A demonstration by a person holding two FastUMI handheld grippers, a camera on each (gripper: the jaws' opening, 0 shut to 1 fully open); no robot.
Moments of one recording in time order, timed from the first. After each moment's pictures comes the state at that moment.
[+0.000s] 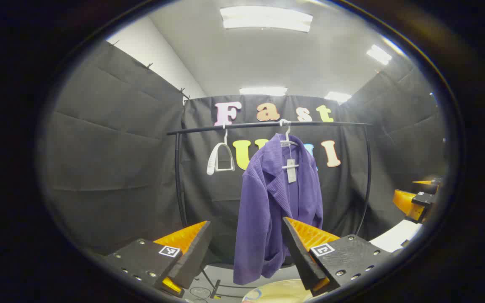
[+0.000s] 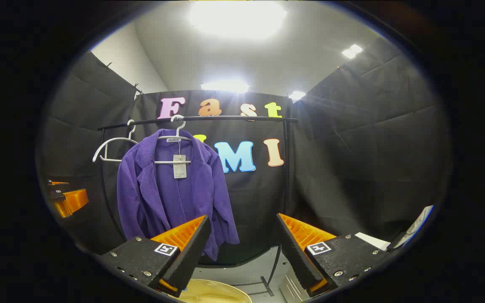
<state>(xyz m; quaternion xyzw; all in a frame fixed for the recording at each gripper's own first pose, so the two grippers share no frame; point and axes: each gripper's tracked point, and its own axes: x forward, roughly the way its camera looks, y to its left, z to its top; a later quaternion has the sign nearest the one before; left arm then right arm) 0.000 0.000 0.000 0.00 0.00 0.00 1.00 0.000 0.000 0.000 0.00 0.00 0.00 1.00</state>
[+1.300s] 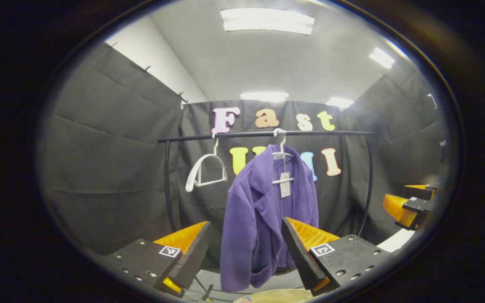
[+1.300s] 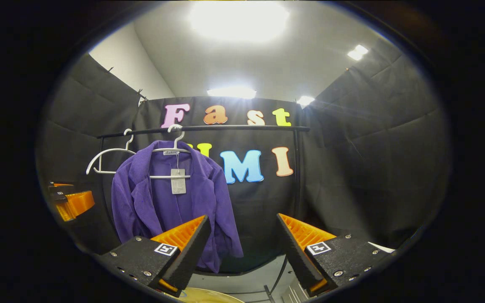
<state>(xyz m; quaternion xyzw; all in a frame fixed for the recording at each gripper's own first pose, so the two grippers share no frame) 0.054 -0.044 0.041 -0.02 -0.03 0.00 1.00 0.065 -0.004 0.044 0.00 -0.03 0.04 1.00</state>
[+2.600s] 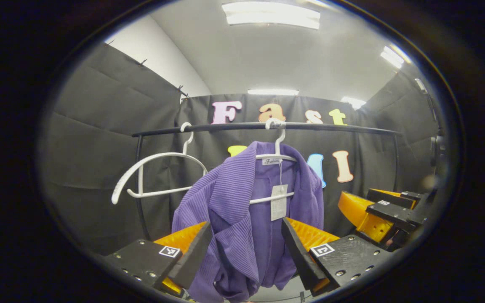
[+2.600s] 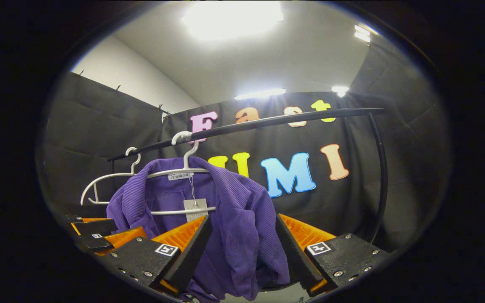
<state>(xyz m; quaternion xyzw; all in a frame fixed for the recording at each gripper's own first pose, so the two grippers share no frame) 0.221 -0.101 0.035 -0.02 -0.01 0.05 1.00 0.240 0.085 0.076 0.06 -0.04 0.19 0.98</state>
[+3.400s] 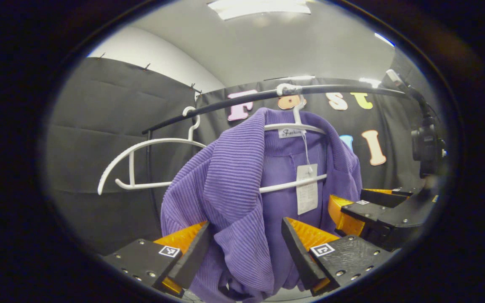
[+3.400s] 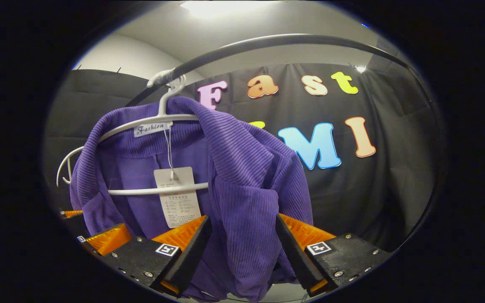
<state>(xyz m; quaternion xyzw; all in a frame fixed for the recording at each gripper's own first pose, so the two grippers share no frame) 0.275 -0.084 -0.002 0.03 0.02 0.14 0.99 0.339 0.149 0.003 0.05 0.04 0.25 0.97</state>
